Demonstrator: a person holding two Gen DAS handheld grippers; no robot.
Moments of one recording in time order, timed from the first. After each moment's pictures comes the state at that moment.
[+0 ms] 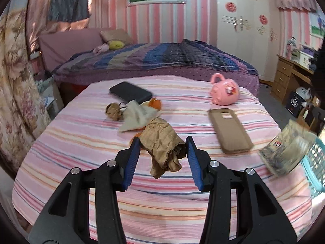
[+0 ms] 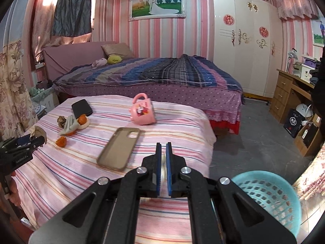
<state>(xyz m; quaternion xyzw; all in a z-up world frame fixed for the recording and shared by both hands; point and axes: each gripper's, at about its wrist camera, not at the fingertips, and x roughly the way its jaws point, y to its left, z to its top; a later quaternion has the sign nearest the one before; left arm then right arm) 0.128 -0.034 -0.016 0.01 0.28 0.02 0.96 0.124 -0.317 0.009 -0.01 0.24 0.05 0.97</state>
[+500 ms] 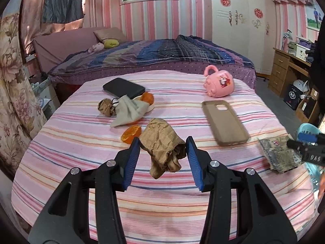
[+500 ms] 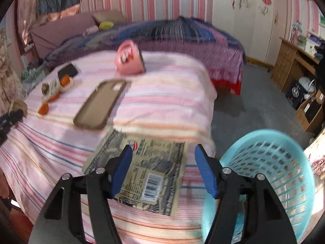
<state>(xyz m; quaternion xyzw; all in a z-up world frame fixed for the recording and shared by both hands) 0.132 -0.040 -0.026 0.01 0.30 0.02 0.95 0.162 -0.328 -0.066 0.00 0.39 0.04 0.92</state>
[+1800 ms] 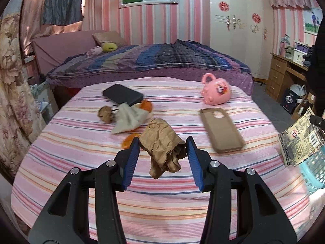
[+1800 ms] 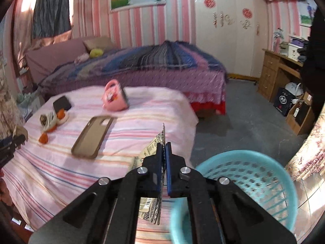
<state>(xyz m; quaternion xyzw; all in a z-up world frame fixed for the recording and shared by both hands) 0.132 -0.045 -0.012 0.00 0.28 -0.01 0.96 0.130 -0.374 -0.011 0.03 0.29 0.00 0.96</state>
